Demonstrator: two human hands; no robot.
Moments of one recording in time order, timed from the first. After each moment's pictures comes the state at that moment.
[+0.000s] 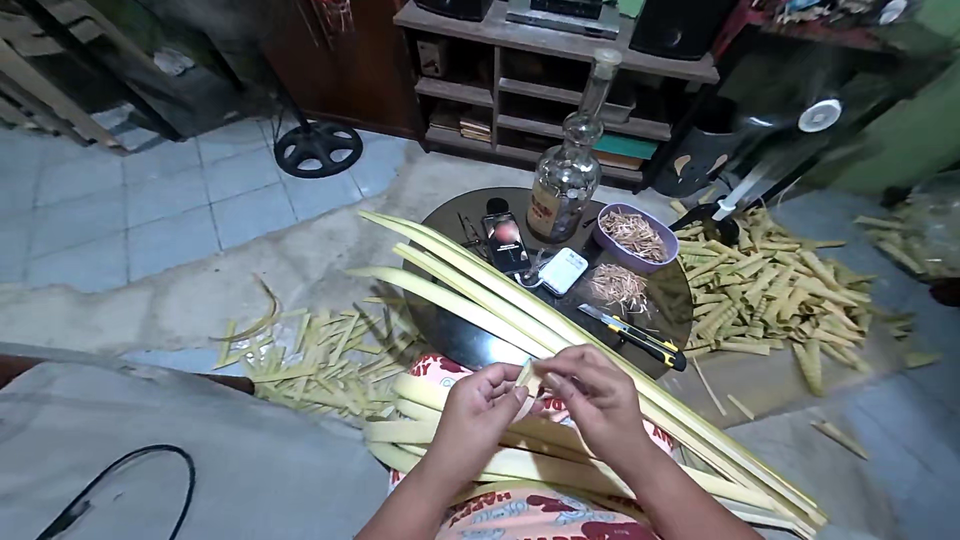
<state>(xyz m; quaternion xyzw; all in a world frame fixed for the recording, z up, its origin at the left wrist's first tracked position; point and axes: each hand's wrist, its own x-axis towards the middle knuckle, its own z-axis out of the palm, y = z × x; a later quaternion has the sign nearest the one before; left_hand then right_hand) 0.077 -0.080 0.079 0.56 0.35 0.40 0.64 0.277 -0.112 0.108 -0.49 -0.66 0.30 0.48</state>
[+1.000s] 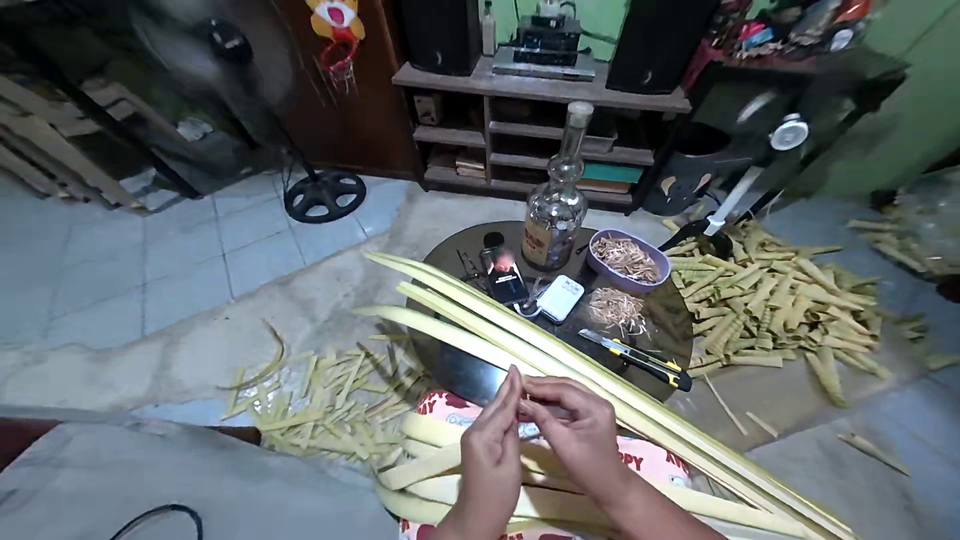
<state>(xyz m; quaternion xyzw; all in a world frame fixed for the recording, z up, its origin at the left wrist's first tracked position) 0.098 -0.082 0.054 0.67 0.36 0.49 0.43 0.252 -0.102 0.086 -0.49 -0.61 0.27 0.56</state>
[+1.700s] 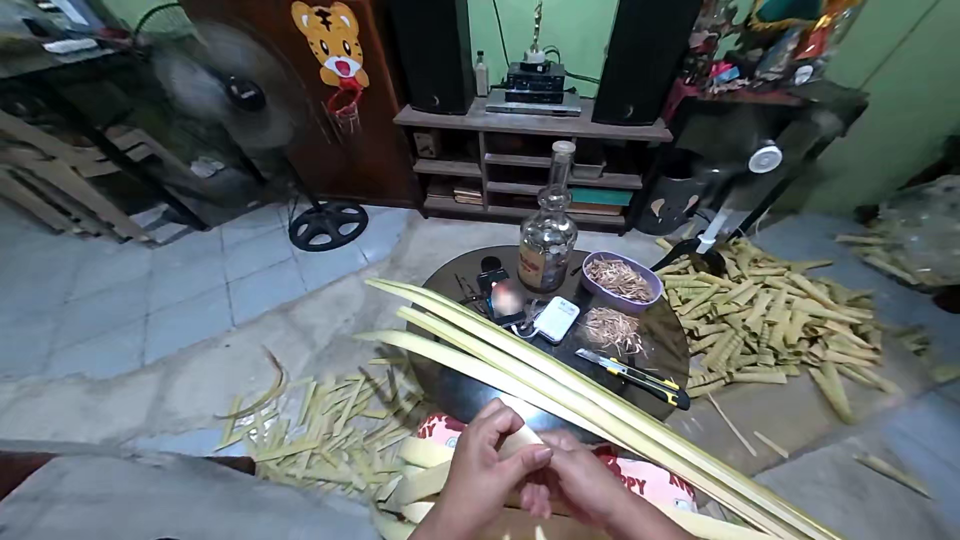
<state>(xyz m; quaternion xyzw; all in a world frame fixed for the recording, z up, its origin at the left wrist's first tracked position) 0.082 -0.058 0.060 0.69 0.35 0.40 0.49 0.279 -0.131 0.057 -0.37 -0.38 0.75 0.40</state>
